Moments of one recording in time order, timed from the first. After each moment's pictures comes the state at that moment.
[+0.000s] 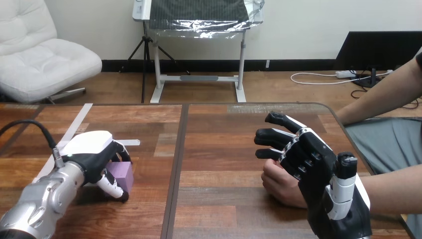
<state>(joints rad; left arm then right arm) -0.47 0.60 -0.34 0.77 0.73 -0.15 -0.10 0.32 -0.12 0.06 -0.14 0.32 -0.40 0.36</state>
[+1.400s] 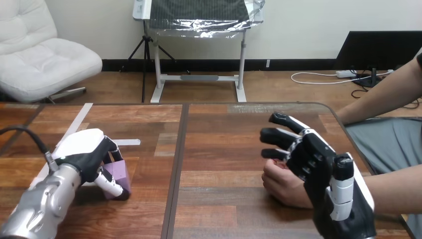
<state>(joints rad) -0.44 0.59 -0.32 0.76 0.65 -0.12 -0.03 0.32 -0.13 0.03 -0.14 0.27 -0.41 0.35</state>
